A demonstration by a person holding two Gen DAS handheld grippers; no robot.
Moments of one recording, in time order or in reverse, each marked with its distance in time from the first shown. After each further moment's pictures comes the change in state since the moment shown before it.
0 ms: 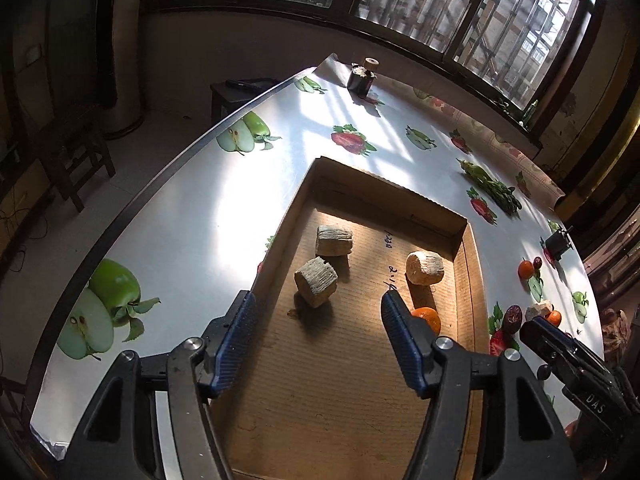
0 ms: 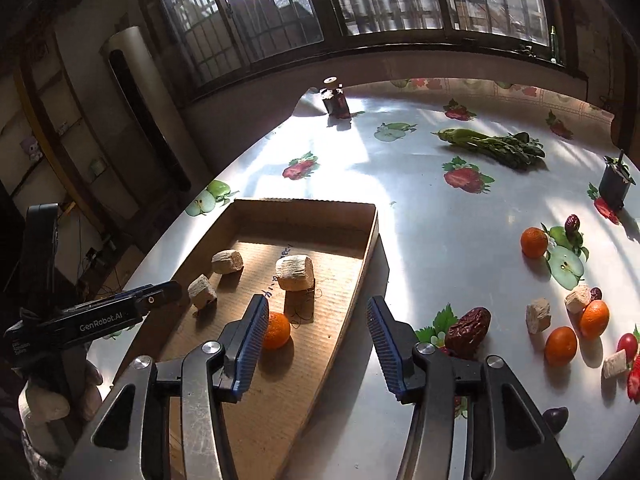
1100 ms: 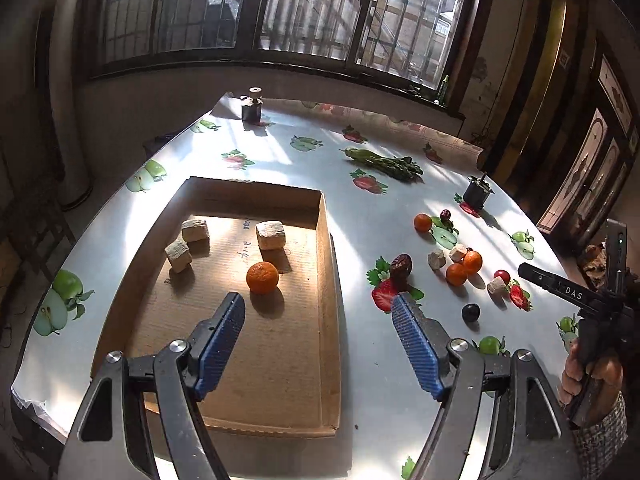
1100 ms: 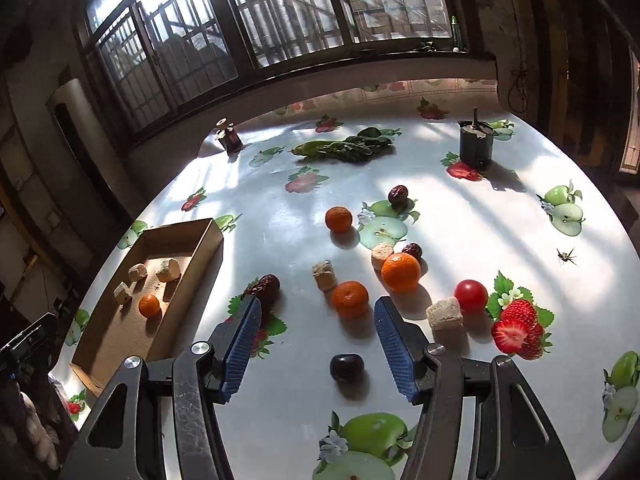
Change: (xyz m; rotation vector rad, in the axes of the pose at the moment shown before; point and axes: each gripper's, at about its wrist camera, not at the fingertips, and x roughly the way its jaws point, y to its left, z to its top) left arm -0.051 -0.129 -0.071 0.290 -0.075 -0.145; right arm -0.122 -0.172 -0.046 0.199 -0.114 -0.255
